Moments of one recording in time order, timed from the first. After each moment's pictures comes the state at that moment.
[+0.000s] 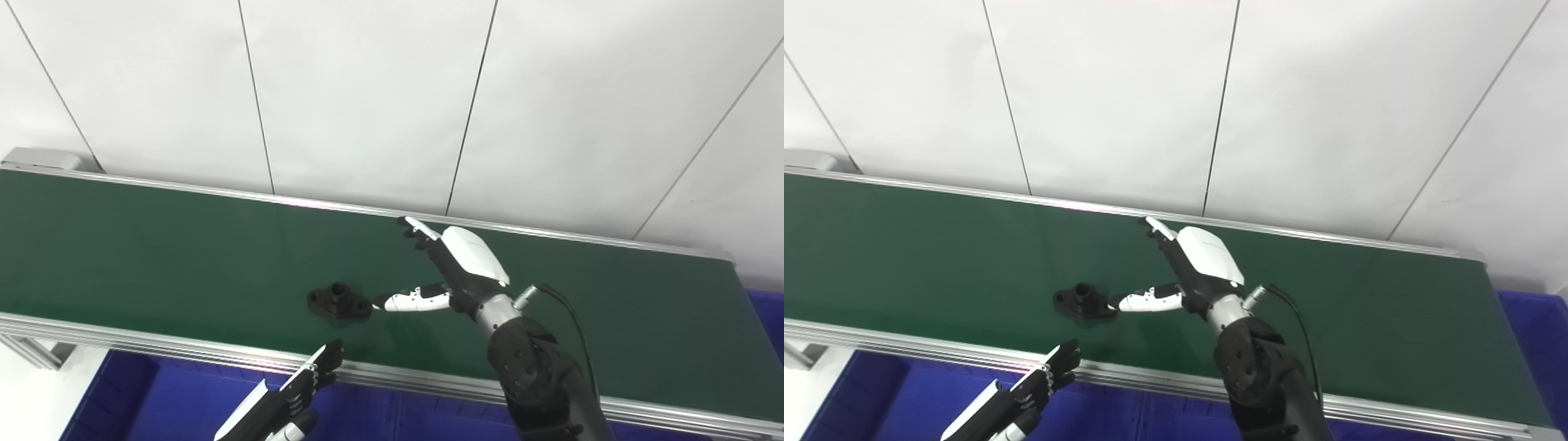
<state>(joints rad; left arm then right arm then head) 0.31 0.25 -0.25 -0.12 -0.11 -0.27 -0.40 -0.29 -0.10 0.38 -0.17 -0.83 0.39 0.41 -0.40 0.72</state>
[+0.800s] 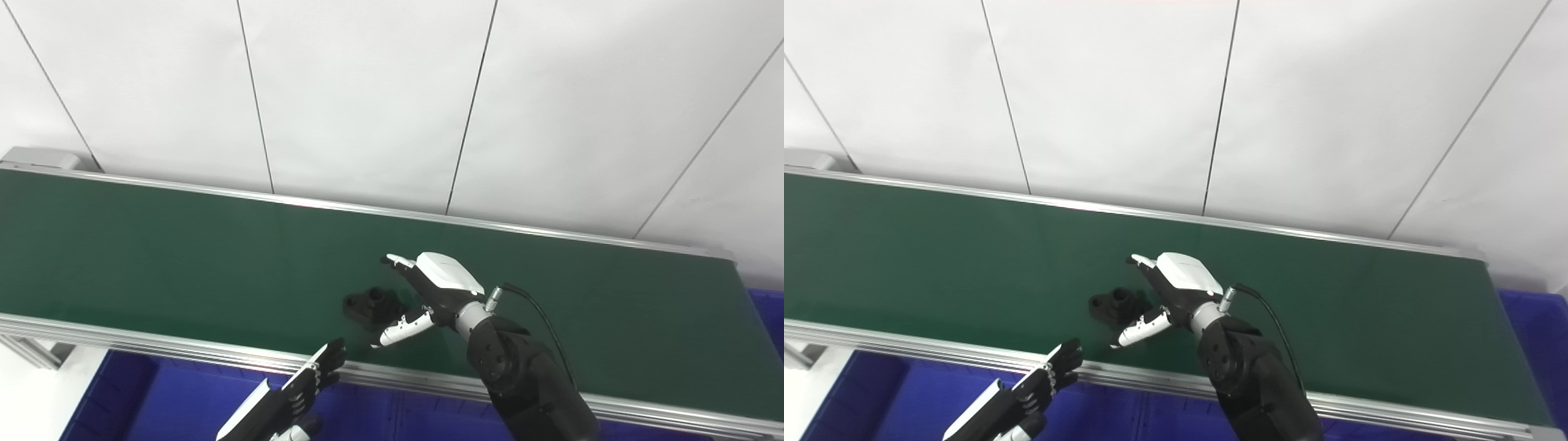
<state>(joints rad) 0.32 0.24 -0.25 -0.13 -0.13 -0.26 -0.41 -0.34 -0.15 0.48 0.03 -0.84 0.40 0.44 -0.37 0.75</state>
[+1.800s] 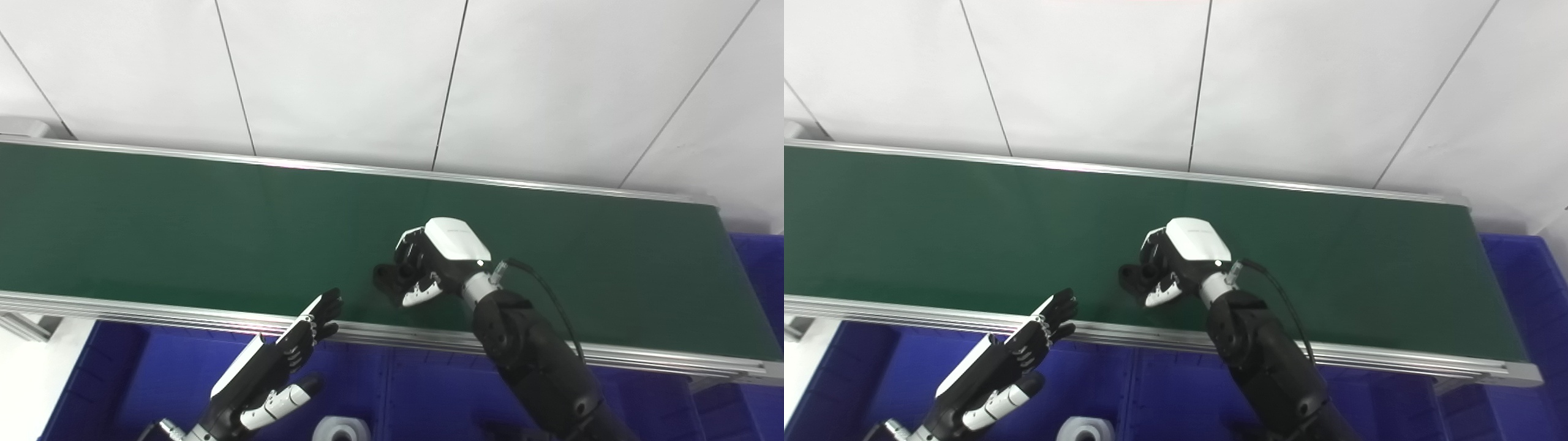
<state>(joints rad) 0.33 0.25 -0.25 -0.24 -0.13 -0.18 -0.41 -0.28 -0.22 0.52 0.12 -0.81 0.25 0.16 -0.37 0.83</state>
